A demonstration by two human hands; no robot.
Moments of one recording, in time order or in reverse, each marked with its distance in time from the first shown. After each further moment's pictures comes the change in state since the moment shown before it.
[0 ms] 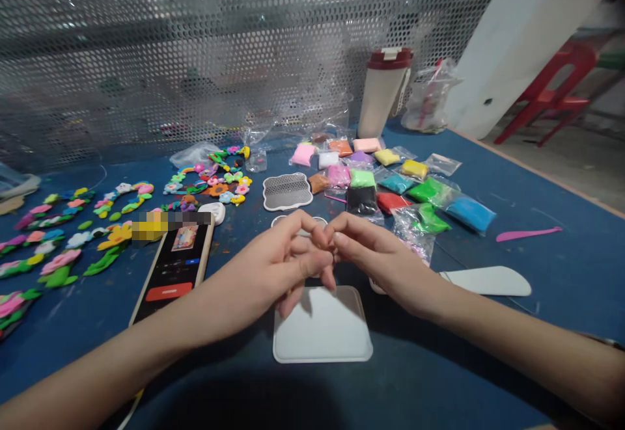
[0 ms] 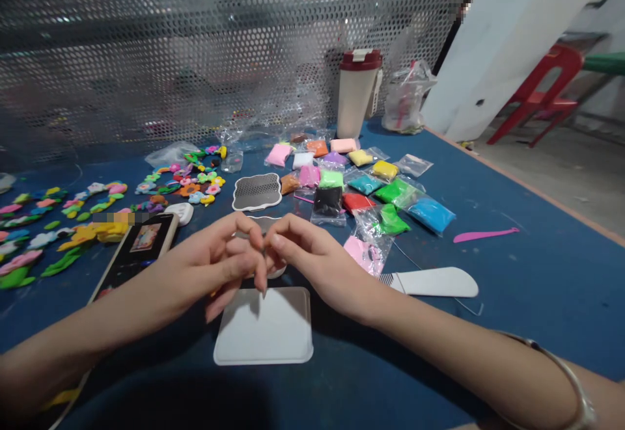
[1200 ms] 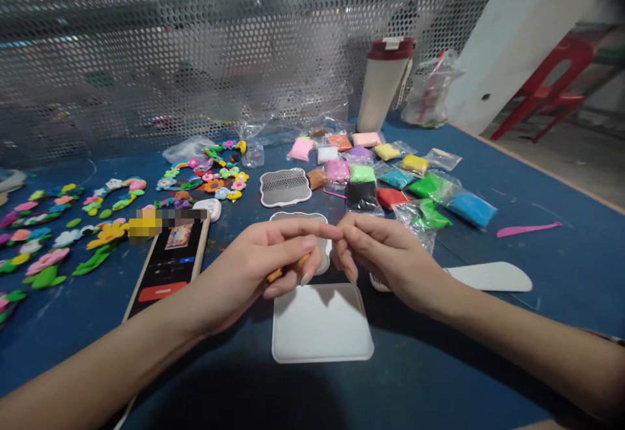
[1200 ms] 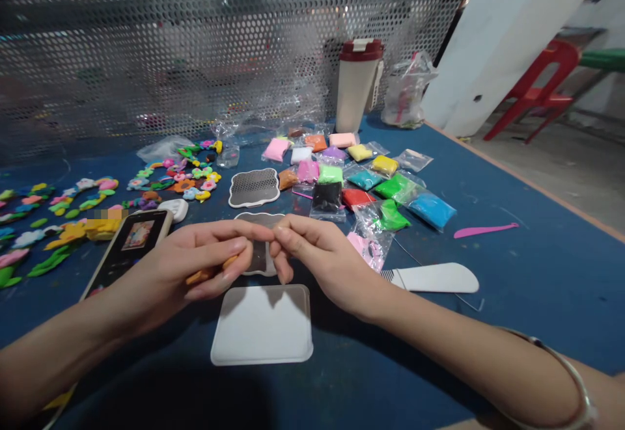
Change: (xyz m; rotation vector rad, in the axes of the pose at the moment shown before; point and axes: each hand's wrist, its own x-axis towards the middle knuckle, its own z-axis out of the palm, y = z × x) left_hand 0.004 -0.008 -0.002 -0.402 -0.012 -0.001; right_hand -0.001 0.005 -0.003 0.045 0.006 -0.049
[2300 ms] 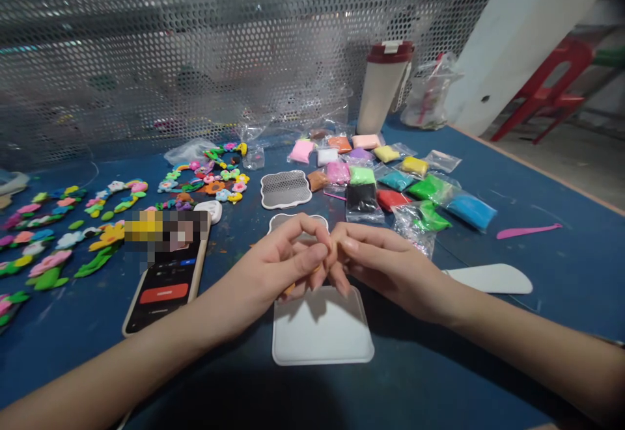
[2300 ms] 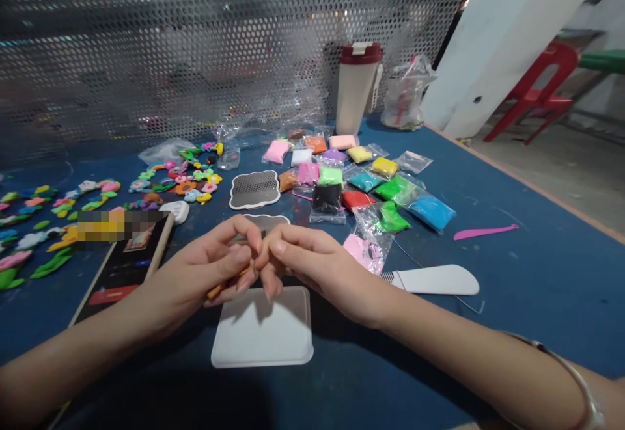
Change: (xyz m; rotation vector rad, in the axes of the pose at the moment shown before) left_hand 0.003 -0.014 0.000 0.045 -0.014 0.057; right_hand -0.001 -0.002 0.004 0.362 -0.160 0.108
